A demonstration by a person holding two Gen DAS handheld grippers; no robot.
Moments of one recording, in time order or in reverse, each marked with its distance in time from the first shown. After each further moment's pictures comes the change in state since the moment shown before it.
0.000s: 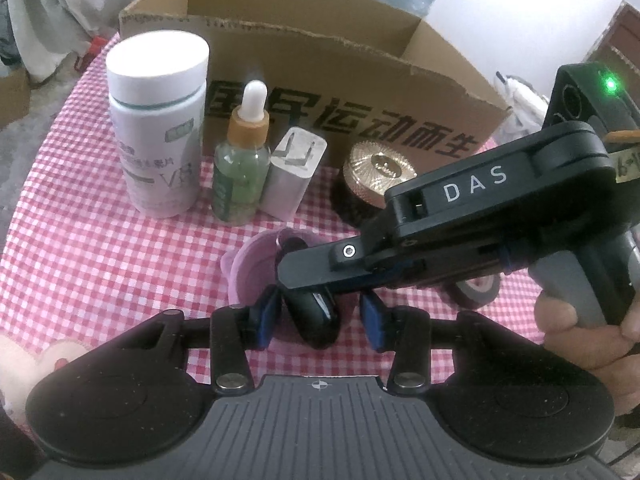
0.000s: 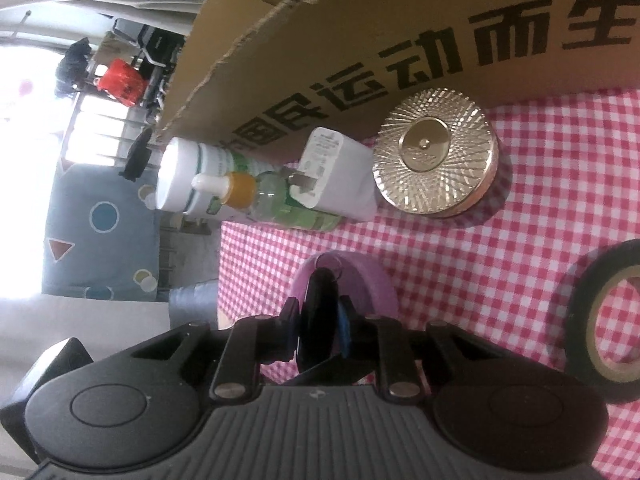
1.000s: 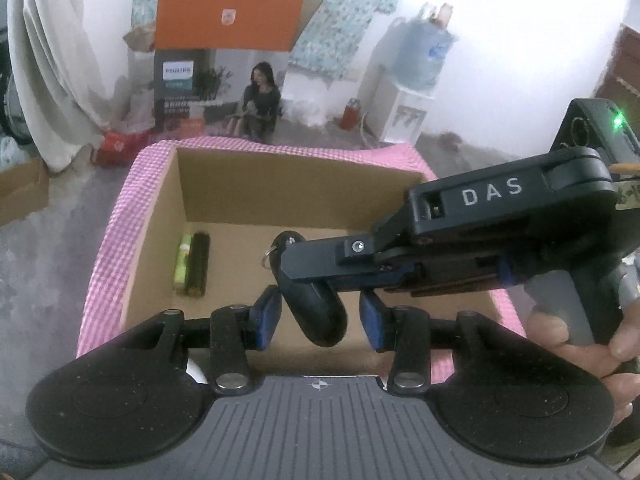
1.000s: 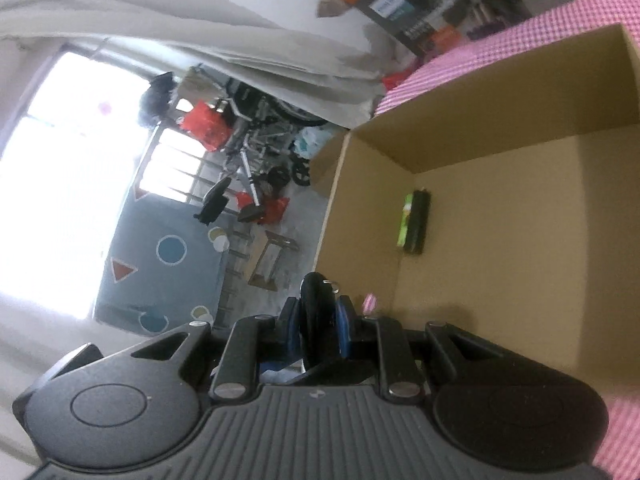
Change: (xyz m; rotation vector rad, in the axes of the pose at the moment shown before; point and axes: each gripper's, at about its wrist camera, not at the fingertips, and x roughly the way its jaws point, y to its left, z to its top) left arm -0.035 -0.025 0.137 0.037 -0.172 0.084; right arm -0.084 0.066 0.131 -0.122 -0.145 0.171
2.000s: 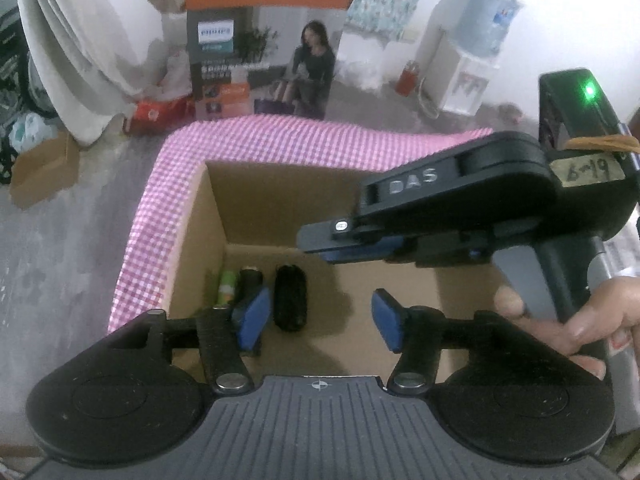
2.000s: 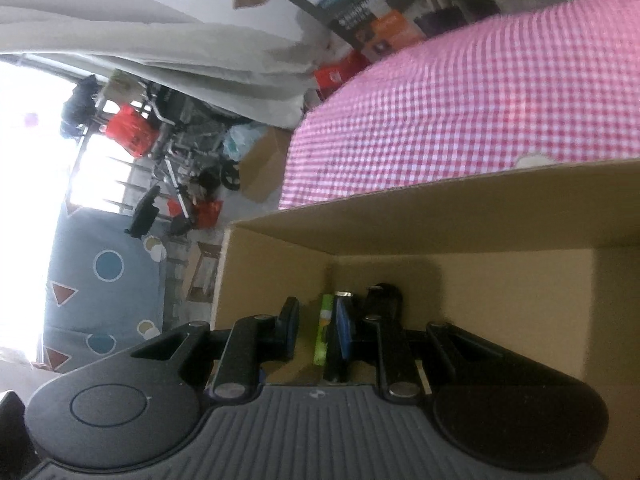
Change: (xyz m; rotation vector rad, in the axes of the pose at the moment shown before) left arm 0.059 0.031 0.057 -0.042 0.123 0.139; right arm 0.084 -0.048 0.095 0.029 0.038 -0.155
